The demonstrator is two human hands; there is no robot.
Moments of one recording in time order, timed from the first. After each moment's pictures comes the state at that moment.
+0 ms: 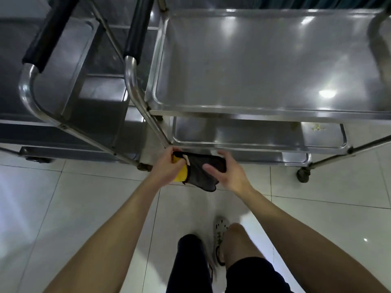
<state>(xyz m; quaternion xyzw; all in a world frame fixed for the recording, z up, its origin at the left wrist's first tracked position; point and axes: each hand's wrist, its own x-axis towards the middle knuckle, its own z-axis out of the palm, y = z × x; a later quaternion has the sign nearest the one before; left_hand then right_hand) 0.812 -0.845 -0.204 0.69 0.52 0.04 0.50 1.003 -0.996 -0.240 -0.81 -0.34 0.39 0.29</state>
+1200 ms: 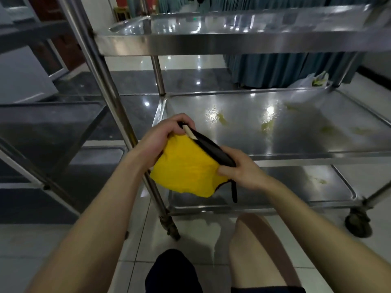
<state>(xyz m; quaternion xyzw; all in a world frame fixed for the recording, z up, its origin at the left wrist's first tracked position) 0.891 -0.726 -0.384 0.75 0.16 0.19 0.61 1.067 -0.924 -0.433 -0.66 -0.53 0.32 0.43</state>
